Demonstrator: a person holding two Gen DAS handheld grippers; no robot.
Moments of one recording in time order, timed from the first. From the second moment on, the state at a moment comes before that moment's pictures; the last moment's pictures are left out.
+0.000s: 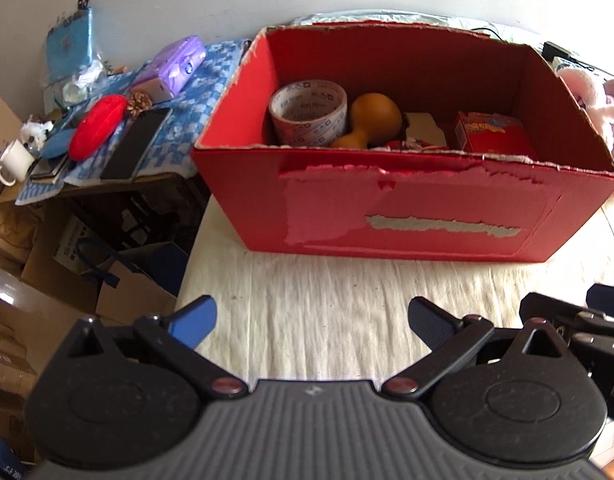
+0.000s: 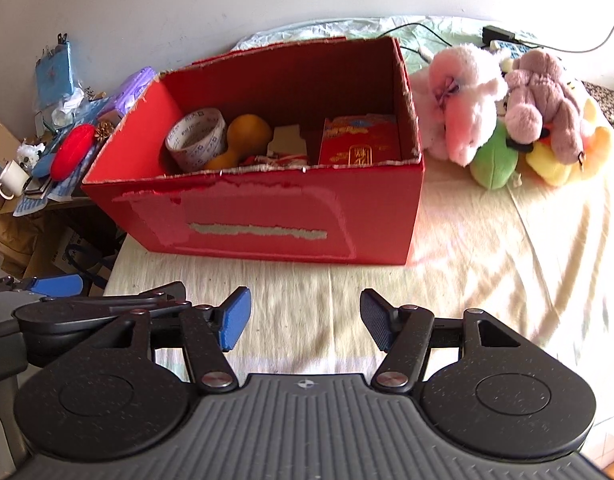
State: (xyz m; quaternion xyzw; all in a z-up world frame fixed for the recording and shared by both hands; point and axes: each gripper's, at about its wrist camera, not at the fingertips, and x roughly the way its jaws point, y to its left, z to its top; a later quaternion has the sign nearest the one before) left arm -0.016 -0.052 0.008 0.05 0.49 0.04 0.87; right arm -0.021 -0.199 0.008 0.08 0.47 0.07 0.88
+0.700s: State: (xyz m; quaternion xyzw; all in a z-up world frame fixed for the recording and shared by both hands) left arm 0.014 -0.021 -0.018 0.06 0.52 -0.01 0.85; right arm -0.006 -0.174 -0.011 0.09 0.47 -0.01 0.88
